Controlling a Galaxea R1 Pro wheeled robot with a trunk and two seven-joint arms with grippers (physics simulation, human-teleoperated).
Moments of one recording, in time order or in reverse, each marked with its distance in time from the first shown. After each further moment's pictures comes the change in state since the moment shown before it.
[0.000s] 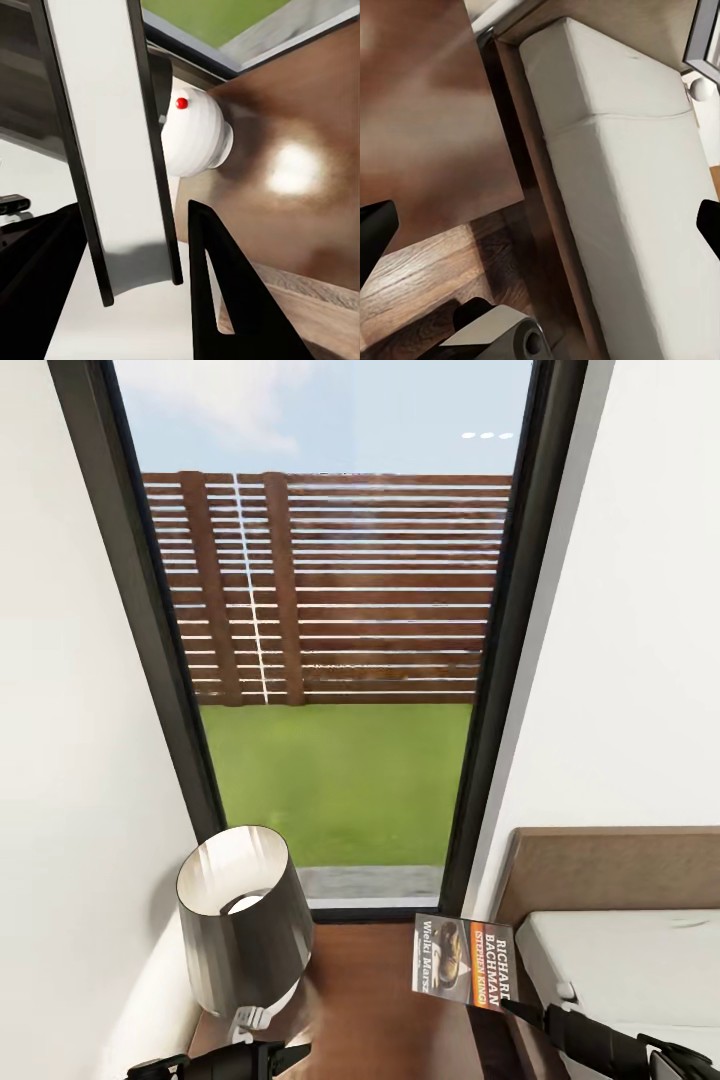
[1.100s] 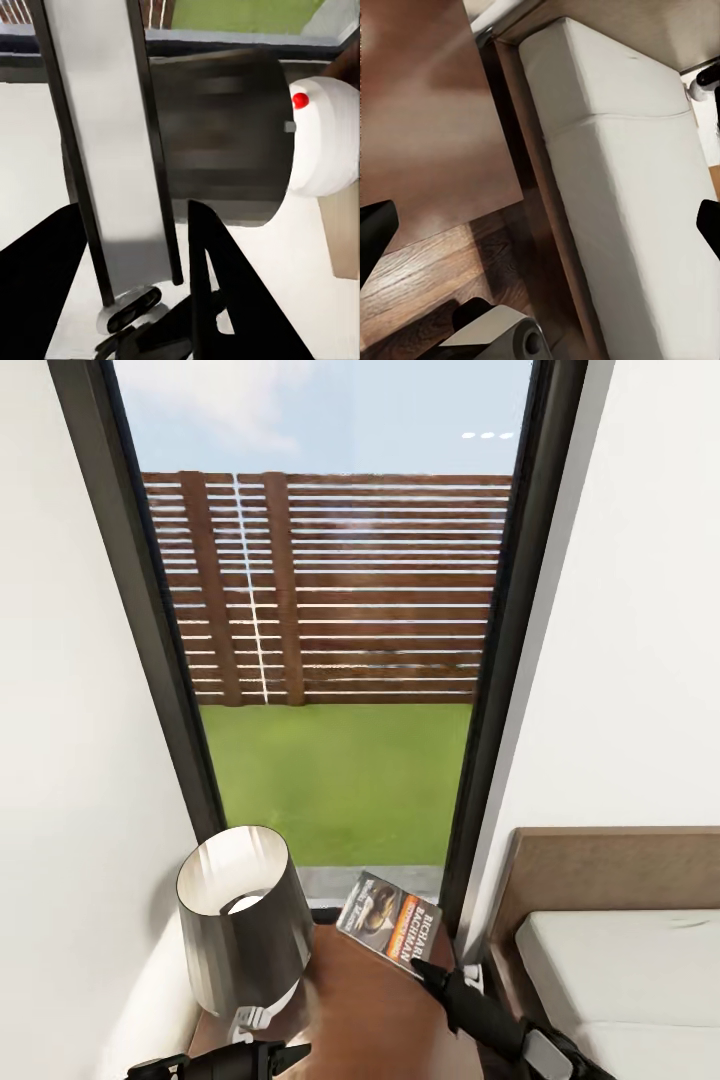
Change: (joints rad) left arm 0.000 0.000 0.000 -0.001 0.000 0.001 -0.002; right arm -0.011 0.297 -0.019 -0.027 -0.338 0.227 -0.225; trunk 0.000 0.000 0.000
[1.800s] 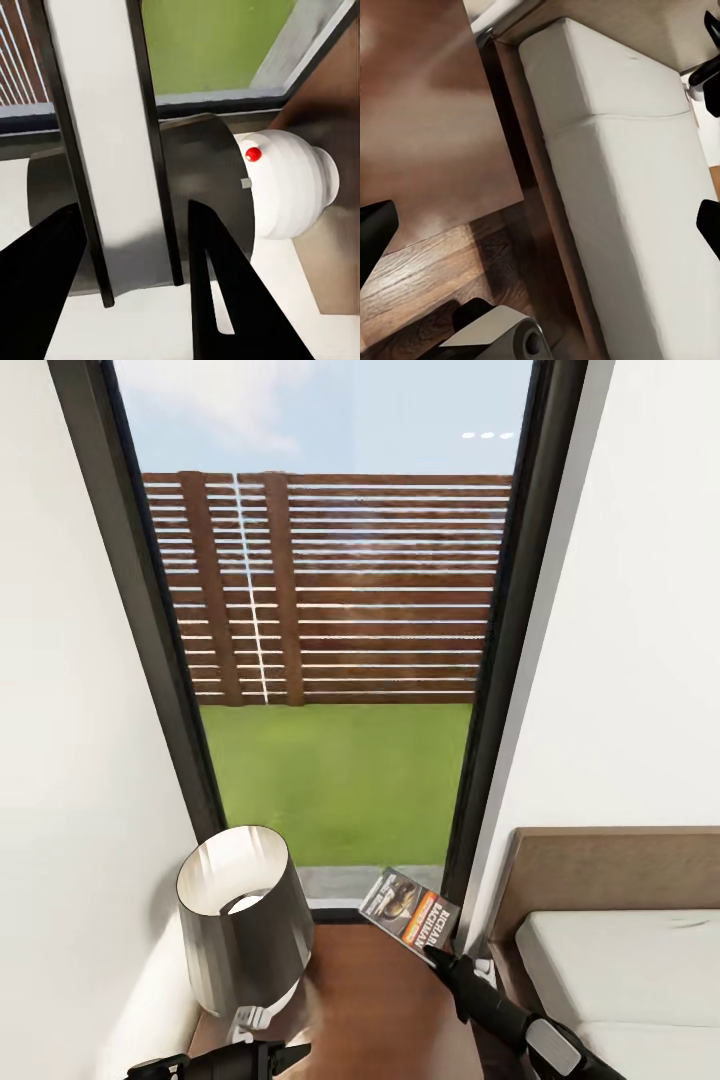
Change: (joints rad) left arm 0.000 0.000 0.000 0.000 0.000 -0.001 0.000; right arm 0.000 -0.007 -0.050 -0.036 -0.163 0.001 -0.237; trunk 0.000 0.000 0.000
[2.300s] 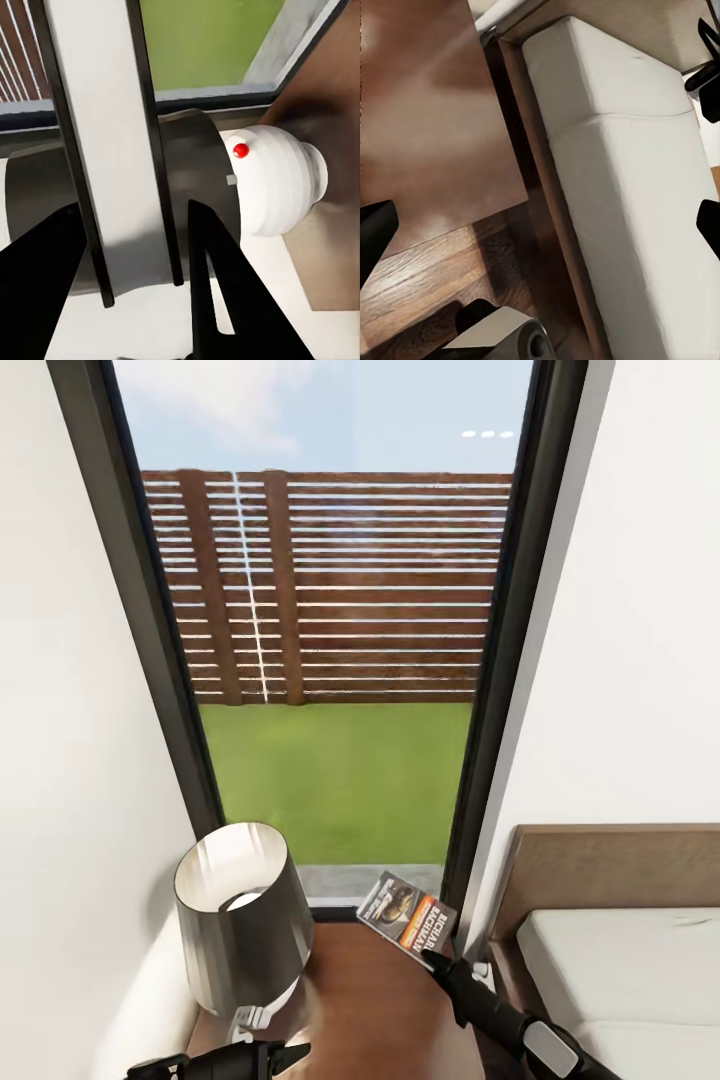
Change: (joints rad) left arm 0.000 0.000 0.002 0.000 0.000 0.001 -0.001; right arm 0.000 0.008 0.004 0.012 0.003 -0.002 -0.009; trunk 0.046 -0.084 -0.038
